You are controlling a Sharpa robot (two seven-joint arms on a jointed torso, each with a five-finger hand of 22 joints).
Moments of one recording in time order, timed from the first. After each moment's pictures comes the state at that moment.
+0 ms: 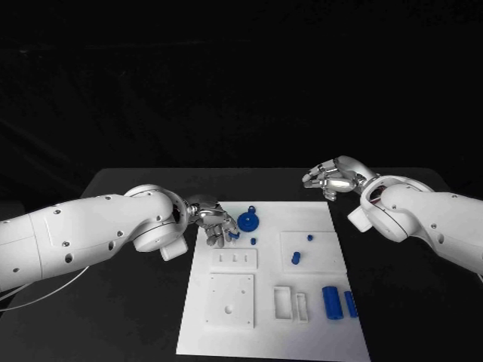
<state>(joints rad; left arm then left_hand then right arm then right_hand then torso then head) 1.37 -0.77 -0.17 1.49 -0.79 -0.01 -0.32 0.76 0.04 0.72 -0.28 0.49 1.09 0.10 0.38 0.63 1.46 -0.02 0.25 0.37 1.15 -0.06 0.87 0.68 0.02 0.85 -0.11 0.77 1.29 1.27 -0.73 -0.03 1.22 -0.79 -0.29 0.07 1.02 -0.14 0.69 -0.20 0.19 0.96 0.12 0.24 0.59 1.01 0.02 1.07 1.12 1.23 -0.09 1.12 1.13 0.22 1.19 -0.05 0.94 1.31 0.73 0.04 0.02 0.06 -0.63</state>
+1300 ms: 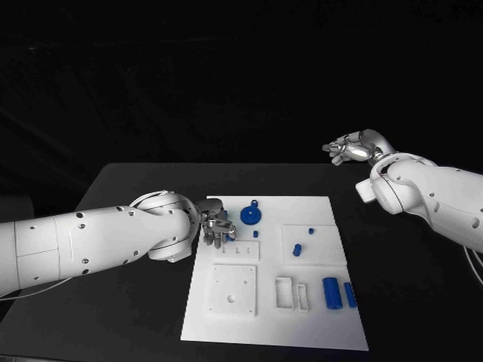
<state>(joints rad) 1.34 -0.73 -0.24 1.51 -1.07 -0.12 -0.43 0.74 0.02 0.76 -0.27 0.47 1.10 0.10 0.38 0.66 1.46 -0.03 0.27 0.39 1.16 -0.08 0.88 0.69 0.02 0.85 -0.11 0.77 1.29 1.30 -0.64 -0.02 1.03 -0.65 -0.42 0.06 0.94 -0.14 0.65 -0.16 0.10 0.84 0.19 0.23 0.59 0.86 0.14 0.49 0.46 0.96 0.11 0.41 0.70 0.22 0.77 0.16 0.36 0.99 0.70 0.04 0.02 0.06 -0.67</state>
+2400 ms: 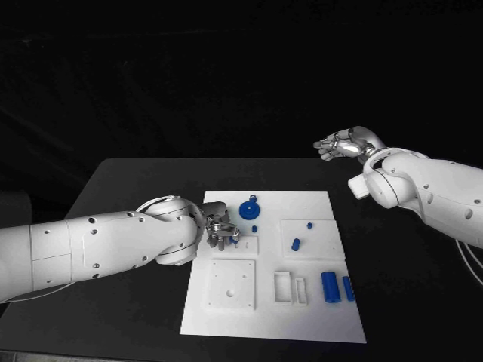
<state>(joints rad) 1.30 -0.69 -0.24 1.49 -1.10 -0.15 -0.44 0.74 0.02 0.76 -0.27 0.46 1.10 0.10 0.38 0.67 1.47 -0.02 0.27 0.39 1.17 -0.07 0.89 0.70 0.02 0.85 -0.11 0.77 1.29 1.30 -0.63 -0.02 1.02 -0.60 -0.35 0.06 0.96 -0.12 0.63 -0.15 0.09 0.81 0.21 0.23 0.50 0.93 0.19 0.25 0.13 0.89 0.17 0.26 0.55 0.21 0.61 0.22 0.28 1.01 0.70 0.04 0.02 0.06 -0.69</state>
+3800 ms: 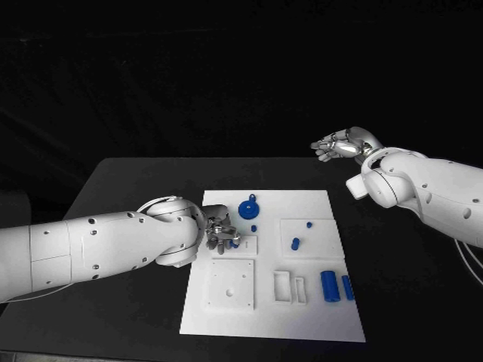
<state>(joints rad) 1.30 -0.69 -0.24 1.50 -1.10 -0.11 -0.46 0.72 0.03 0.77 -0.28 0.46 1.11 0.10 0.38 0.71 1.46 -0.03 0.31 0.42 1.19 -0.10 0.98 0.72 0.02 0.89 -0.12 0.82 1.31 1.30 -0.63 -0.02 1.03 -0.60 -0.33 0.05 0.96 -0.12 0.63 -0.15 0.09 0.81 0.21 0.23 0.49 0.95 0.18 0.23 0.11 0.89 0.17 0.26 0.53 0.21 0.61 0.22 0.28 1.01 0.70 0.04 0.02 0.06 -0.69</state>
